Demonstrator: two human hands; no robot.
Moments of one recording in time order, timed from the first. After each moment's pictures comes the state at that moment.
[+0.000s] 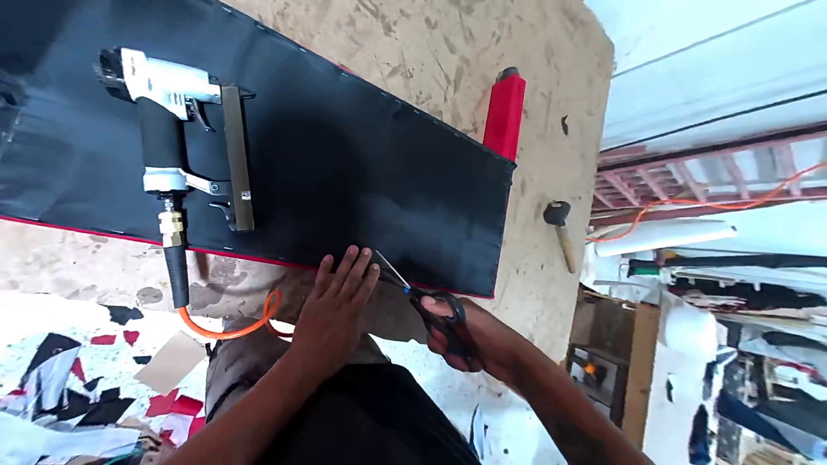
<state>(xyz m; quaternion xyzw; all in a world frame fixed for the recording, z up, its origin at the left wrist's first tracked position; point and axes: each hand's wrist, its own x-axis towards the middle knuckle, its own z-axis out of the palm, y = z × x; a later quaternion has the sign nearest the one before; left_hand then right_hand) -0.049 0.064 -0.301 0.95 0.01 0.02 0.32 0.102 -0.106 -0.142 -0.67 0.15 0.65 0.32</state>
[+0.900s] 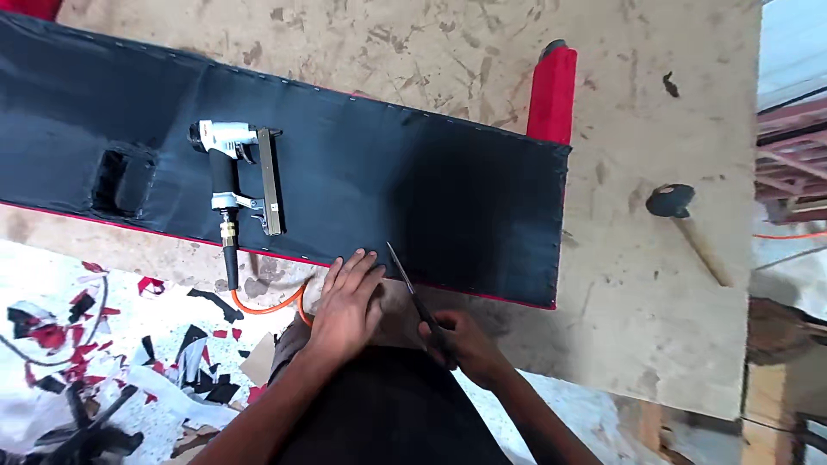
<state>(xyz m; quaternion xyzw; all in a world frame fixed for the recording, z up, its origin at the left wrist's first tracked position) -0.040 0.061 -0.263 0.95 0.09 -0.02 0.30 0.061 -0.169 -0.223 -0.64 0.03 0.56 0.53</state>
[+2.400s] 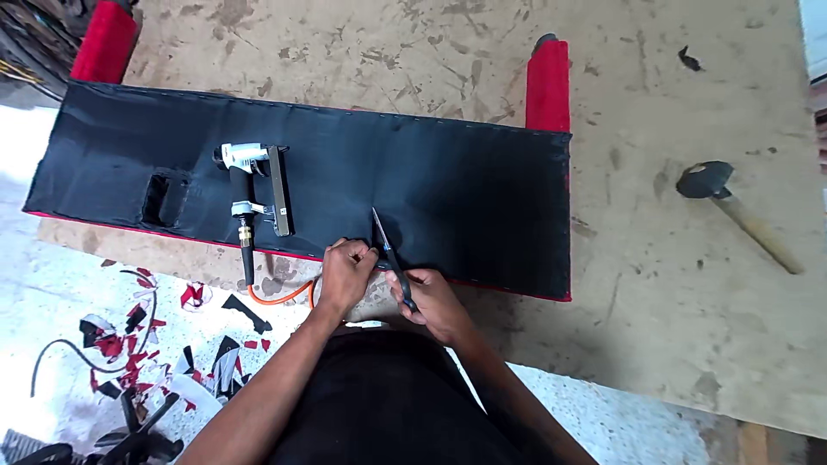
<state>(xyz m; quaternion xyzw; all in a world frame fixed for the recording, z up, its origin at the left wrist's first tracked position) 0.003 0.073 -0.259 0.87 0.24 0.03 0.43 0.066 -0.111 -0.226 -0.61 0.06 0.51 0.60</state>
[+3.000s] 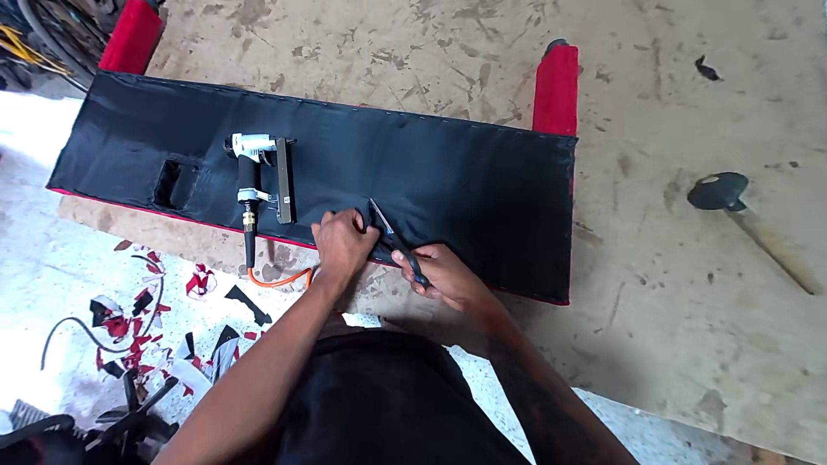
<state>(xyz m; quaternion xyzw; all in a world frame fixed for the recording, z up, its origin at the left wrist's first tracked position) 0.037 0.072 -0.259 0.92 0.32 0.03 0.22 0.113 -0.128 -0.222 -0.63 -0.04 0.57 0.53</state>
